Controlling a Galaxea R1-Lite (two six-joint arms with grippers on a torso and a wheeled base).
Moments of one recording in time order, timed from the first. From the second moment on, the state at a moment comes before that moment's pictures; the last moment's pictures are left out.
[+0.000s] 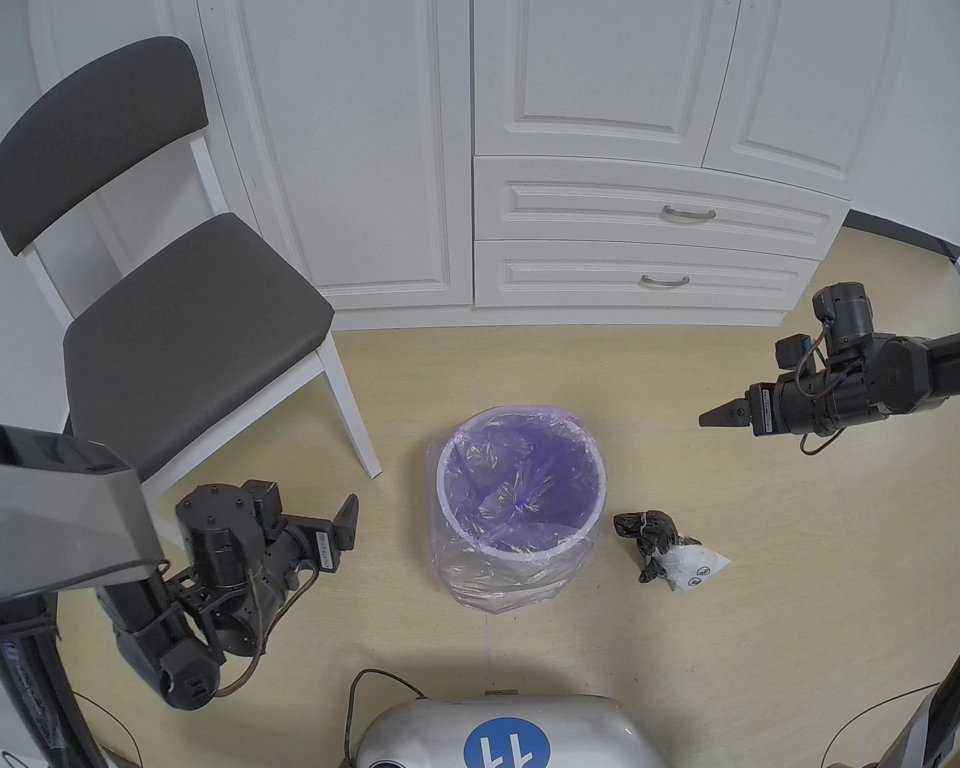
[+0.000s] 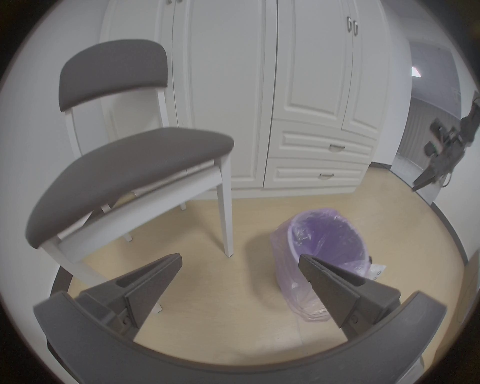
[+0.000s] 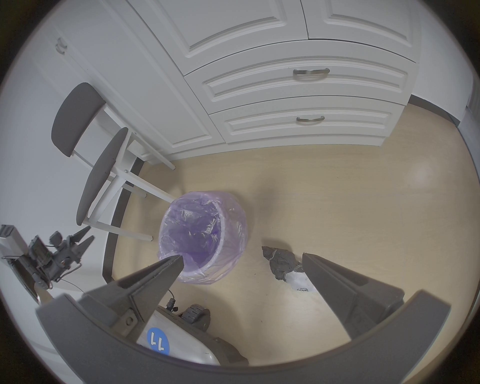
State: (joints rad) left arm -0.46 2.06 -0.33 -1.52 0.36 -0.07; right arm 0.07 1.91 -1.27 0.04 0.31 0.00
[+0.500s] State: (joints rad) left arm -0.31 2.29 -0.57 -1.35 0.07 -0.08; right arm 0.07 1.62 -0.83 -0.17 0.19 0.21
